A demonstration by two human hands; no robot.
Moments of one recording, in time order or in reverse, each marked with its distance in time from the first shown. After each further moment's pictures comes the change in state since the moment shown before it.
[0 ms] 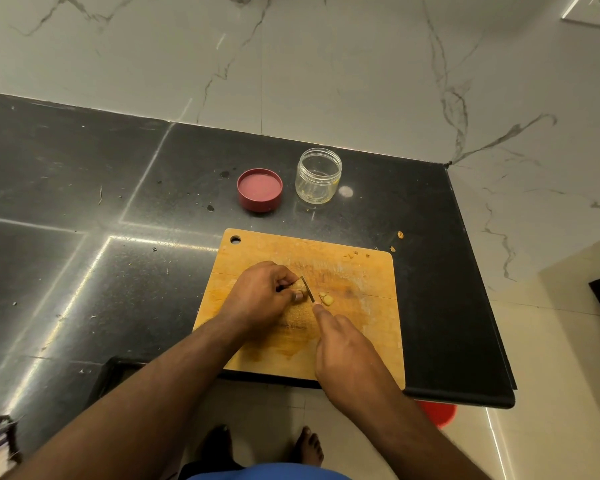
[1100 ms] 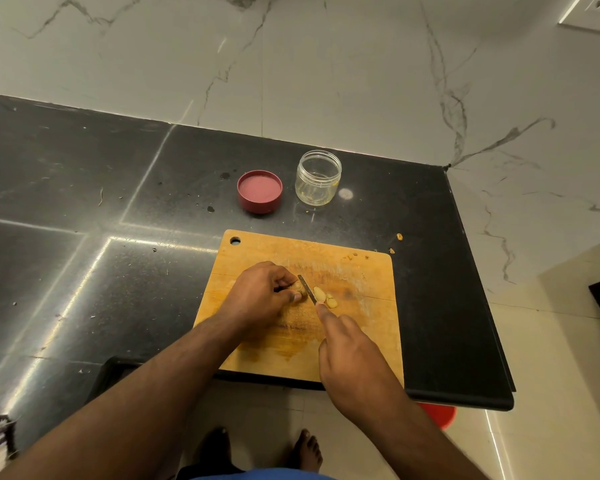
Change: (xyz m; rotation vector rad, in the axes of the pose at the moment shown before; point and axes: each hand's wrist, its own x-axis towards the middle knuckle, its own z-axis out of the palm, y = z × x) left_hand 0.002 -0.002 0.000 0.005 -0.002 -0.010; right_hand -0.007 0.003 -0.007 -0.004 0.011 -0.049
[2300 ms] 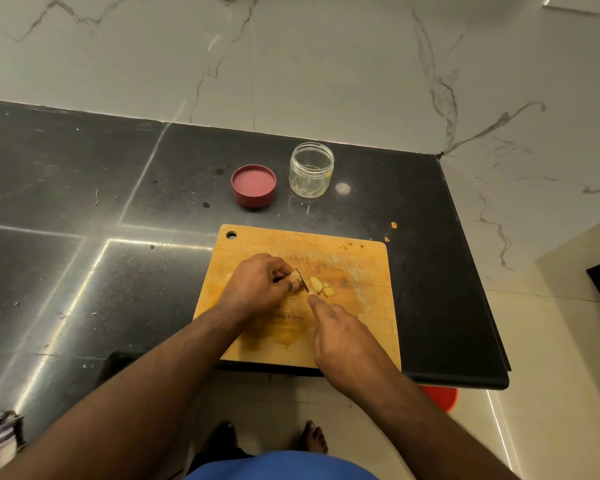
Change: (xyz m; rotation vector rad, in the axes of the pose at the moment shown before) left_hand 0.001 0.000 0.002 0.063 0.020 0.027; right_hand 0.009 0.007 0.006 -0.014 -0.032 -0.016
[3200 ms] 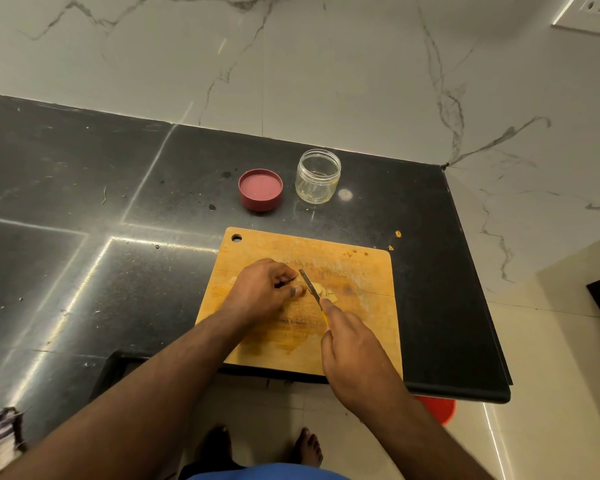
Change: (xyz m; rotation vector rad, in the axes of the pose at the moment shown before) left_hand -0.002 -0.003 0.001 -0.074 0.007 -0.020; right_hand -0.015 -0.006 -0.005 0.091 0.098 0.012
